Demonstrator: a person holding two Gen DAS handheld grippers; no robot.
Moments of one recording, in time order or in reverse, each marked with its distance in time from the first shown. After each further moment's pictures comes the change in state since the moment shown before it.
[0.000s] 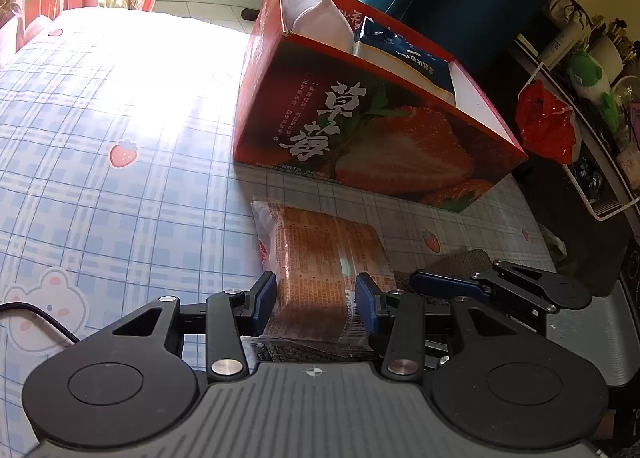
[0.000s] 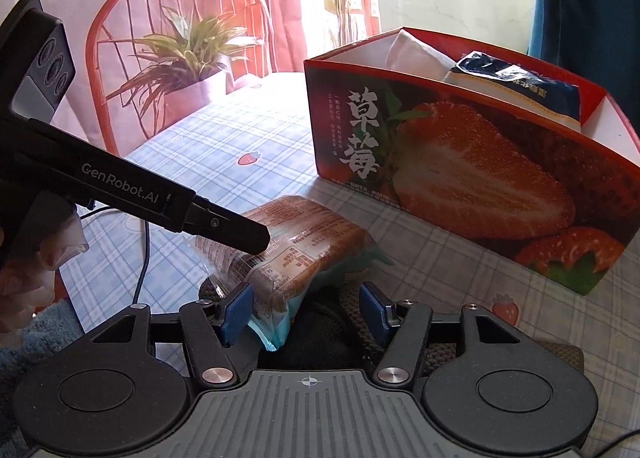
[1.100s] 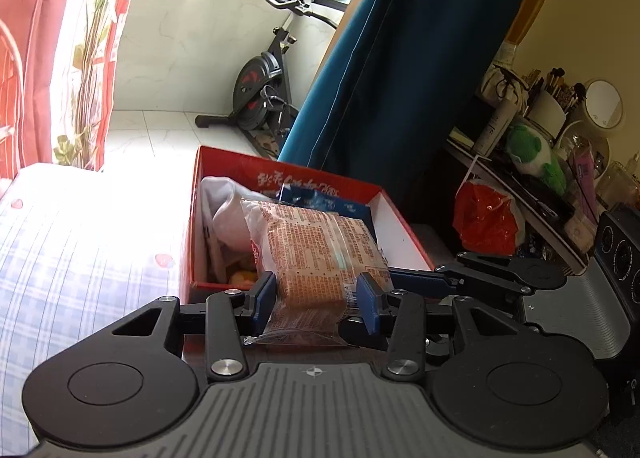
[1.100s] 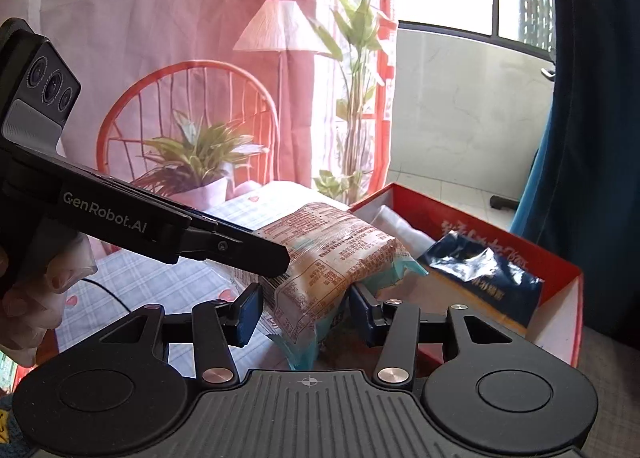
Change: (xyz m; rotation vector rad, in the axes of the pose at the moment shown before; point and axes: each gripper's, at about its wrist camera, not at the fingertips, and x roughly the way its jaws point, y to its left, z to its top) left arm -0.057 -0.066 0.099 0.137 -0.283 -0.063; right arm -0.062 -0.031 0.122 -0.152 -0.212 -0.010
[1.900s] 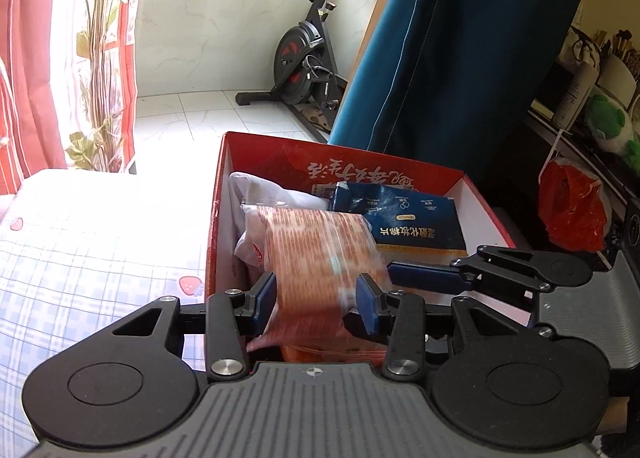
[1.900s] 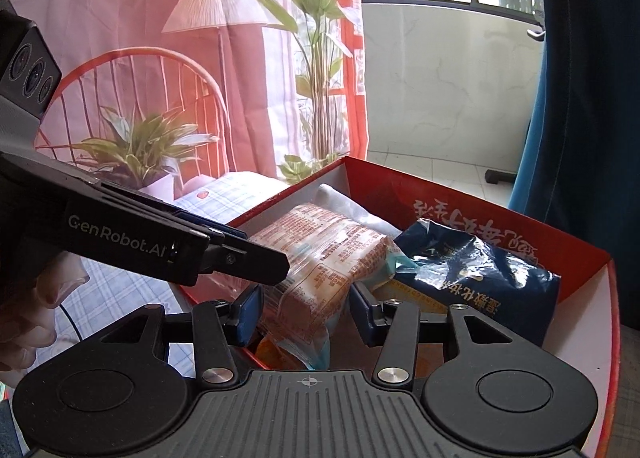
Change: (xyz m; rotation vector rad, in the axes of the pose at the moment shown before) left arm 0.087 0.021 0.023 0.056 0.103 0.176; right arm 0.096 -0.076 -0.013 0.091 0.034 -0.001
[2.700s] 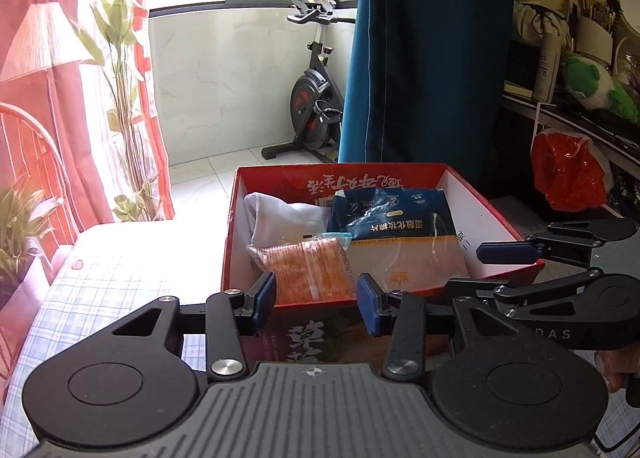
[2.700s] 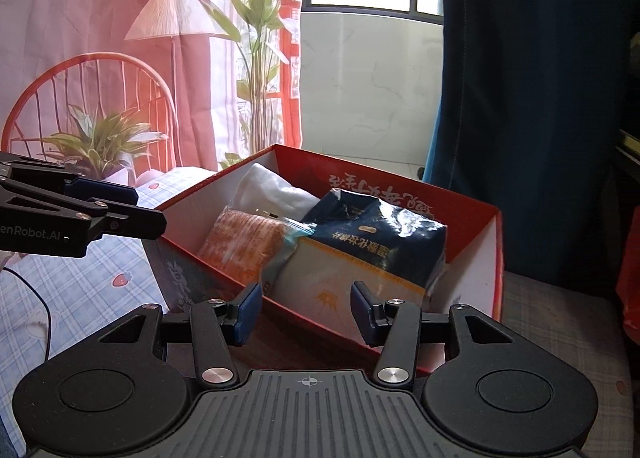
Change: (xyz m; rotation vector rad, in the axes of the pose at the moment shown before) left arm -0.065 -0.054 -0.051 0.158 -0.144 0.153; right arm -0.083 0.001 -0.047 0.032 -0.024 -0.200
